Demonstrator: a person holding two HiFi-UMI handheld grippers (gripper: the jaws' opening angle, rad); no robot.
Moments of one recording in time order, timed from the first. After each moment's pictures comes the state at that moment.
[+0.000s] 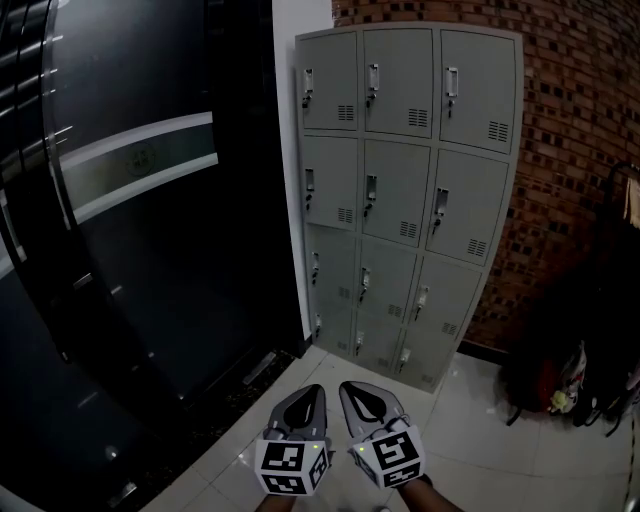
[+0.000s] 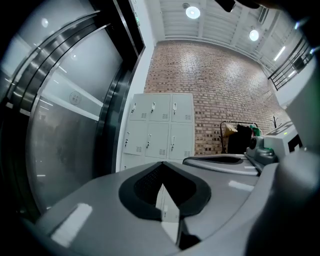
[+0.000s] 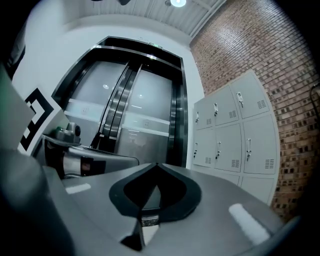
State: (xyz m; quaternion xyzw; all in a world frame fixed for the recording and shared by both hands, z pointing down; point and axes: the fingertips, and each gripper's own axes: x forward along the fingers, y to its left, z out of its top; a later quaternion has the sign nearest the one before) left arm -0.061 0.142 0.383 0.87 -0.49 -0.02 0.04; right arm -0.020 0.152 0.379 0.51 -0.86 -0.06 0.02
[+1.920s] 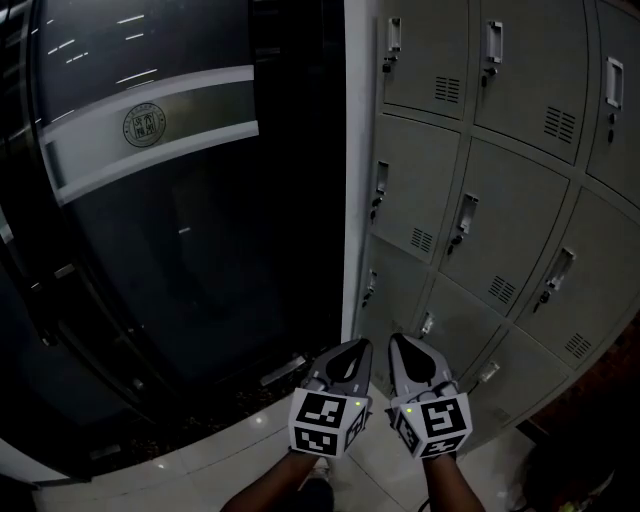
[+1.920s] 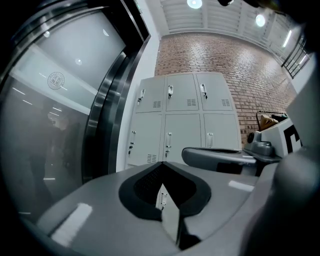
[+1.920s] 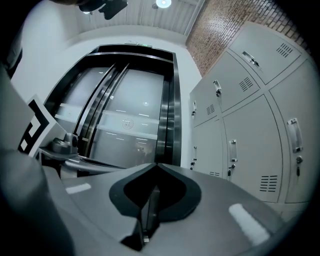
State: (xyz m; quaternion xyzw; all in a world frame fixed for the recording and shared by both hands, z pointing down) left arm 0.027 -0.253 0.367 0.84 -0.55 -0.02 0.03; right arm 0.071 -0.251 0.346 0.44 -0.89 -0.08 -0.03
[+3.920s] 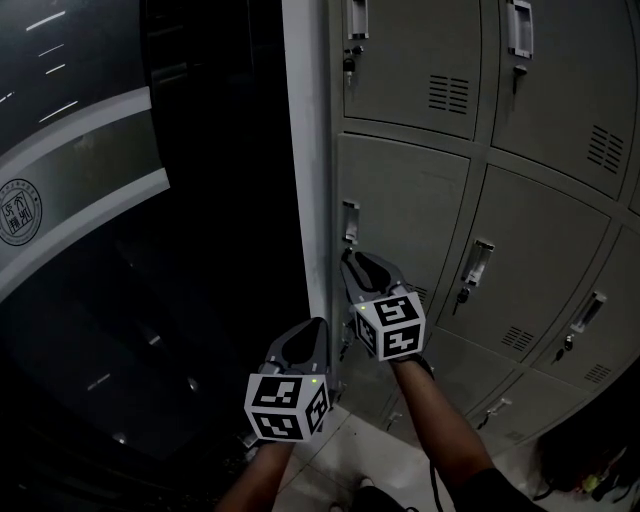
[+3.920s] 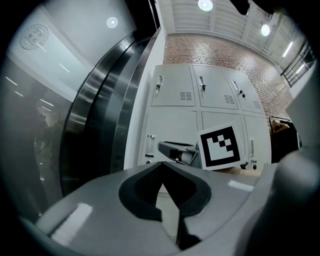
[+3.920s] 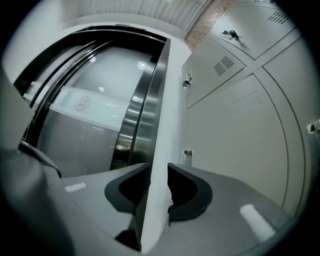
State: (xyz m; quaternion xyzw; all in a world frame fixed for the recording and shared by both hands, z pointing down) left arm -0.061 -0.549 0.320 0.86 -0.51 -0.04 0.03; right arm -0.004 -0.650 0.284 0.51 -0.86 -0.09 -0.02
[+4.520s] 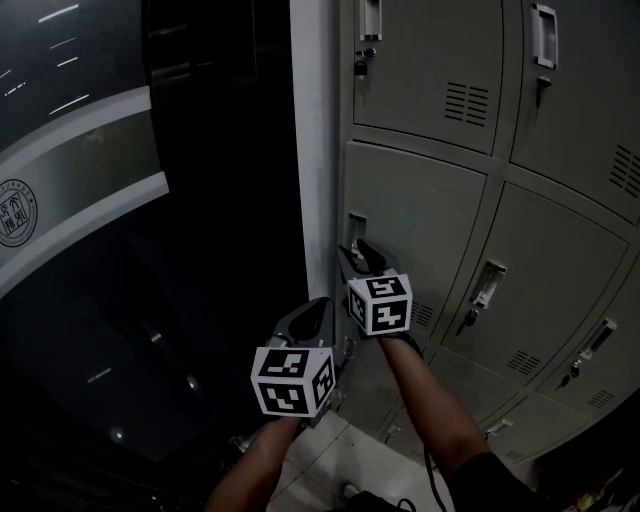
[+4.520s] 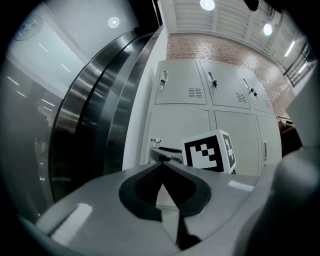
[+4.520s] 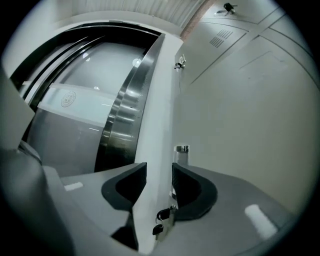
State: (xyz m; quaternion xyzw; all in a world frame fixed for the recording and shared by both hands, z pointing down) left arm -0.049 -0.616 0.299 0.85 -0.52 -0.04 0.04; right arm -0.005 -0.739 0.279 0.52 -0.85 -0.07 -0.02
